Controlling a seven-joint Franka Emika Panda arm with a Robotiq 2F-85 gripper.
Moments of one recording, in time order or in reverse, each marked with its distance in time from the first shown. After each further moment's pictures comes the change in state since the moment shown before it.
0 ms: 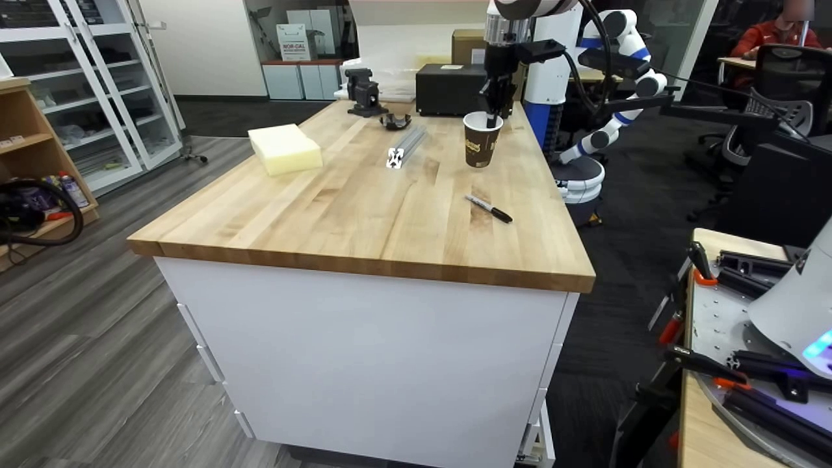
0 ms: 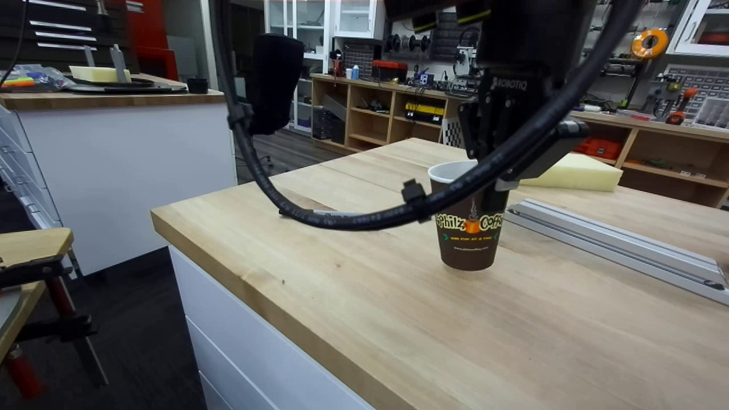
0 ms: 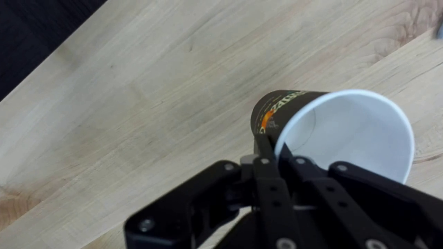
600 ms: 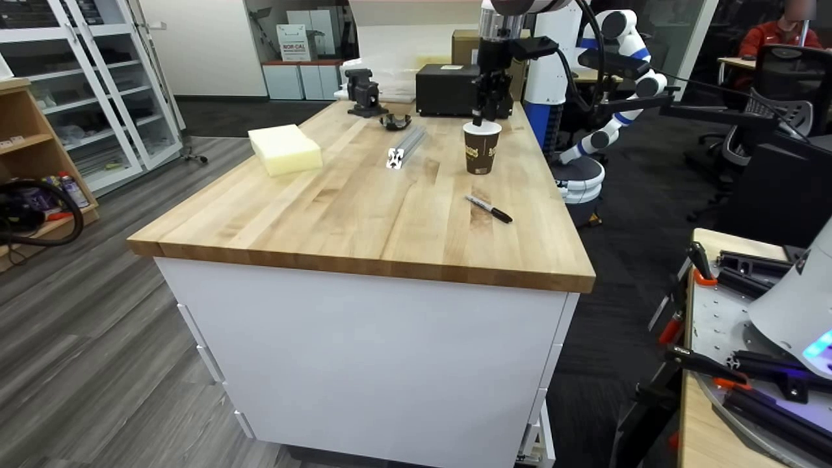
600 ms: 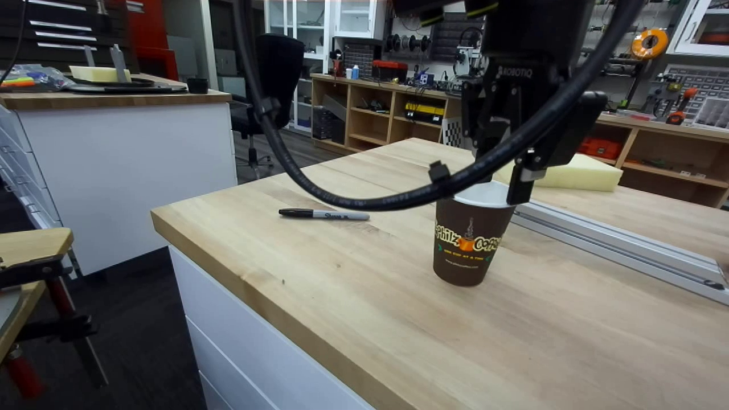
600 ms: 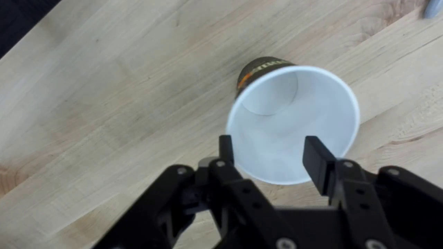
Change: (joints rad) arm 0.002 0.004 0.018 0.026 0.008 0.018 -0.006
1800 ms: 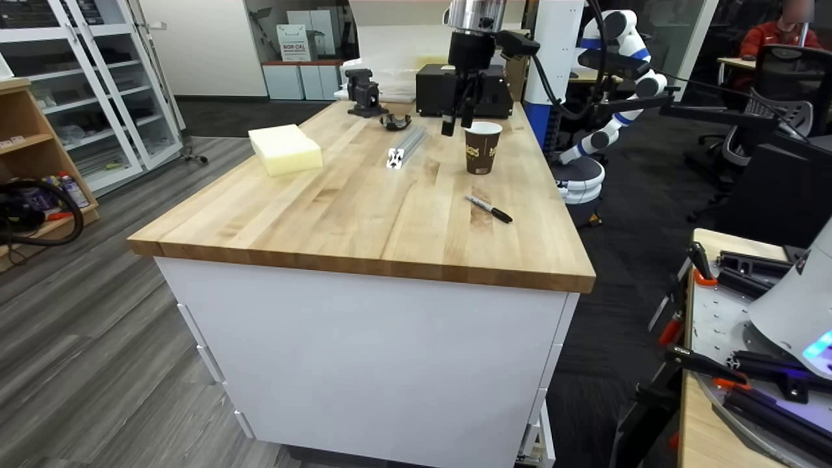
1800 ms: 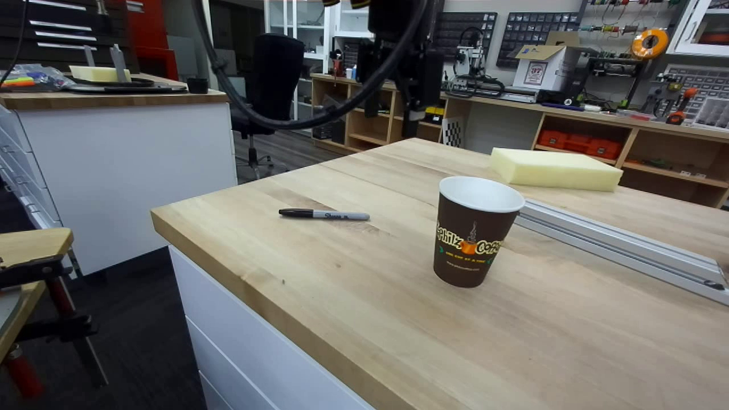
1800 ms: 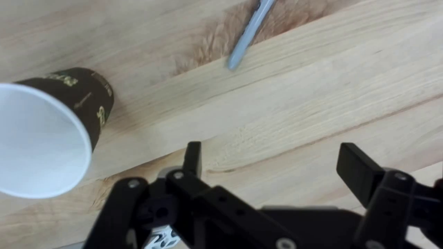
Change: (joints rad) arm 0.111 -0.145 0.147 -0.156 0.085 -0.008 -0.058
